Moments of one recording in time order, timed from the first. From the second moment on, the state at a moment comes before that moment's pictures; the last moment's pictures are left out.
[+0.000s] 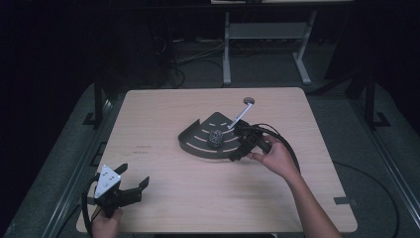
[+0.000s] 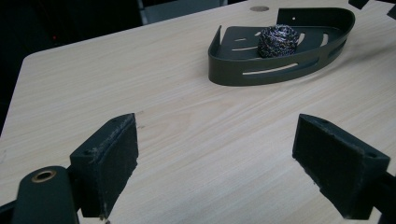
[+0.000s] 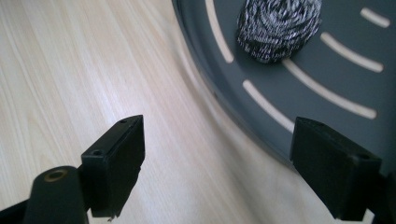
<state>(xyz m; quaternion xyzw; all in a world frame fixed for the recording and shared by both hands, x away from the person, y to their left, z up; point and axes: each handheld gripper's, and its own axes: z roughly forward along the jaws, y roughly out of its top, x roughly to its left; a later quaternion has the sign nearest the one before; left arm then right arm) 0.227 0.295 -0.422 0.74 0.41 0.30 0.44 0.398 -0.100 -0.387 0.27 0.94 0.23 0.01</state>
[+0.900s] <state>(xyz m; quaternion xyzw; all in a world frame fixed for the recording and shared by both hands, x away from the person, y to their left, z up) 0.227 0.295 -0.423 0.74 0.41 0.30 0.44 0.370 -0.125 -0.408 0.27 0.93 0.24 0.00</state>
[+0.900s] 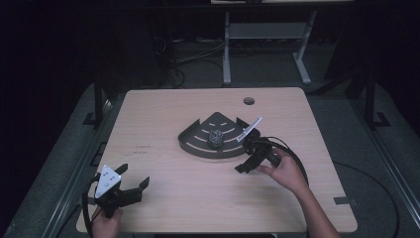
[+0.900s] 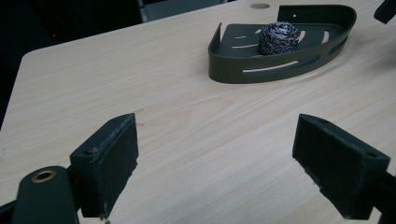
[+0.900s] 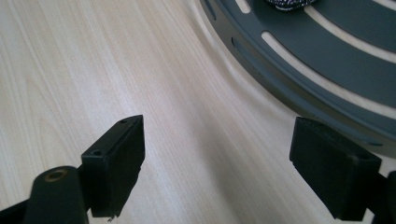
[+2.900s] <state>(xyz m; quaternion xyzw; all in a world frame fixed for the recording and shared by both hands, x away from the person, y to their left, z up) 0.228 0.291 -0.425 0.75 0.40 0.30 0.44 0.301 -0.187 -0.450 0.31 0.91 0.26 0.00</state>
